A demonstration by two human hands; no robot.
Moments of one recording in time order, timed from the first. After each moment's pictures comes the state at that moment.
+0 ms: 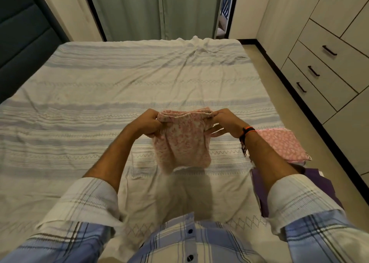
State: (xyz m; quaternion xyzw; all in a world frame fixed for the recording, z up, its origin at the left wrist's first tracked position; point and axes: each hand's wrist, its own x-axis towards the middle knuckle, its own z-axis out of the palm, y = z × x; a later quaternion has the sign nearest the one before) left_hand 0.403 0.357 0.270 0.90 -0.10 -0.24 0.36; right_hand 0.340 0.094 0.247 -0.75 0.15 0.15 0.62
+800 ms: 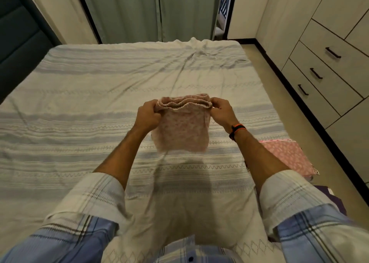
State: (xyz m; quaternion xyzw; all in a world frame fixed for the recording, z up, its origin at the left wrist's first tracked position) left_hand 0.496 0.317 0.267 0.92 -0.10 -0.04 0.38; right_hand 0.454 0.076 0.235 -0.83 0.14 -0.07 0.53
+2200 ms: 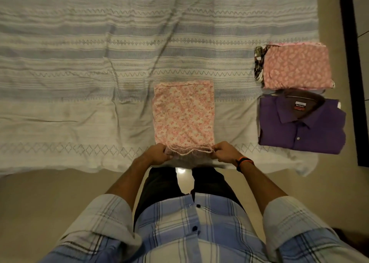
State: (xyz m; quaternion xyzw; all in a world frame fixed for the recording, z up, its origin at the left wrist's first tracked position) left_hand 0.221 0.393 0.014 0.82 -0.04 -0.55 0.17; right_hand 0.144 0.132 -0.005 -0.79 0.23 0.42 0.39
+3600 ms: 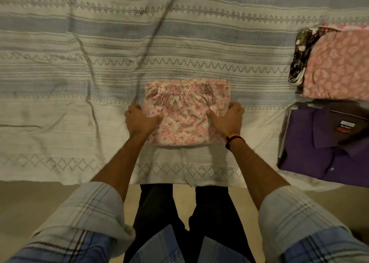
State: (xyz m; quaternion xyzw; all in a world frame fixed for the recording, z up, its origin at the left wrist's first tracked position) left_hand 0.367 0.366 -0.096 0.87 0.27 -0.31 0.28; right_hand 0.310 0.129 -0.101 -0.81 0.42 0.20 0.35
